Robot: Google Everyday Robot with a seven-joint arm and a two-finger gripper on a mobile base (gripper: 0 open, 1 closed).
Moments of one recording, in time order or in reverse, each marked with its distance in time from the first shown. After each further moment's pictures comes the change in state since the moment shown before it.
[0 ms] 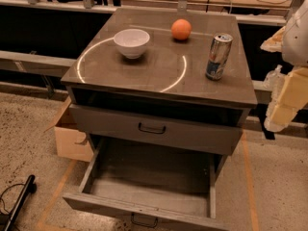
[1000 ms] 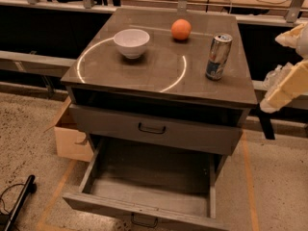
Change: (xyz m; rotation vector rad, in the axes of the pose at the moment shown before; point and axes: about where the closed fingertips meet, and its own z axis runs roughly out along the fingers) arm 0.019 -0.047 0.014 0.087 -0.217 0.167
